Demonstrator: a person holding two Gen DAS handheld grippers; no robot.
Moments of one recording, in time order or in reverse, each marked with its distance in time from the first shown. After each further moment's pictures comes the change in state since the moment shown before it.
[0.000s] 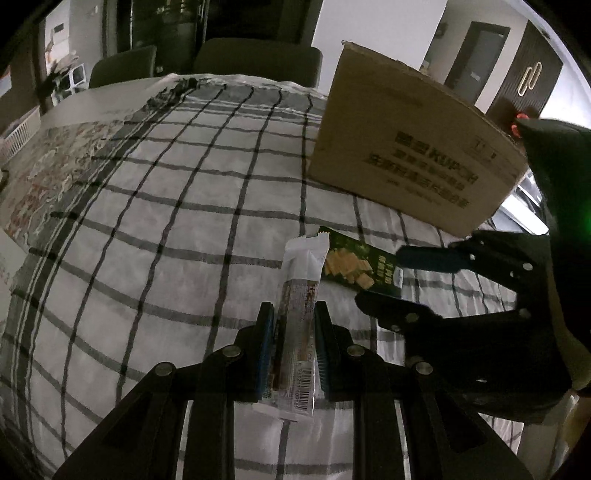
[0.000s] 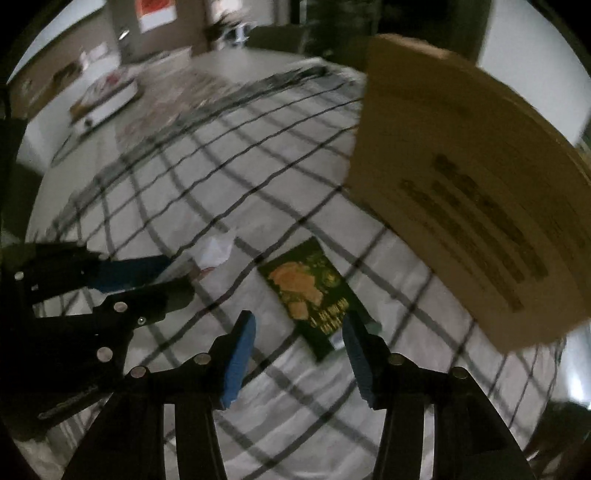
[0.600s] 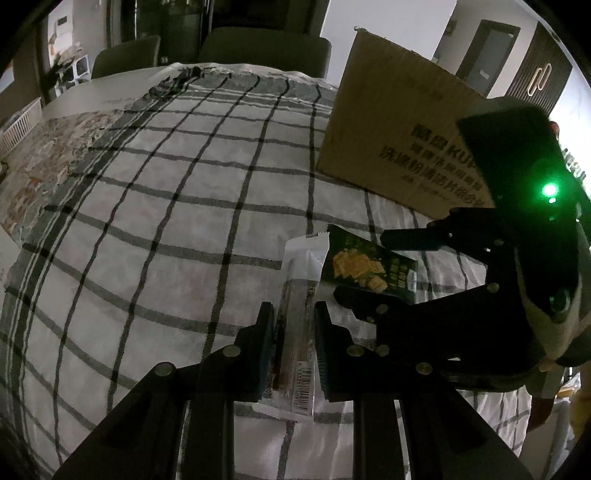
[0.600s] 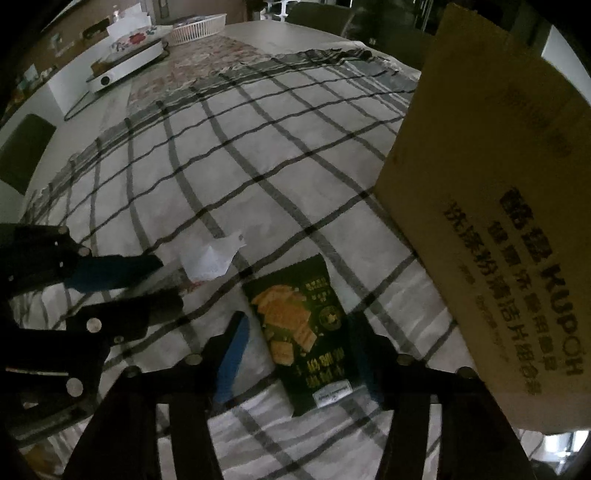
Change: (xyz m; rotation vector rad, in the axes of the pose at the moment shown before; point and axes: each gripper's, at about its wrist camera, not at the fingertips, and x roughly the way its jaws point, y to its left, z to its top) left arm 0.016 0.003 0.003 -0.021 0.032 0.015; right arm 0.044 -0.007 0.019 -0.112 0.065 0.043
